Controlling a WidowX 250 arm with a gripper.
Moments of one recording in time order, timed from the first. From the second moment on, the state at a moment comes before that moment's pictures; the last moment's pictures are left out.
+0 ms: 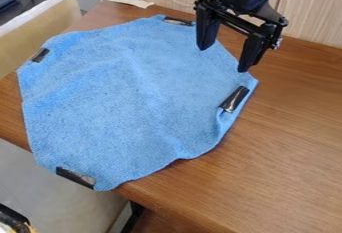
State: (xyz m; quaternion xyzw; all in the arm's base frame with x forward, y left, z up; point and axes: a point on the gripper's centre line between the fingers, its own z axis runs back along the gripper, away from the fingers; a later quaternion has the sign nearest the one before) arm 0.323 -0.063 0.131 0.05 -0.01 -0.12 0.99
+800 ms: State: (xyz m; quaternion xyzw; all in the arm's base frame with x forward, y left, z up) arm 0.288 0.022 0.126 0.03 -0.02 0.07 1.00
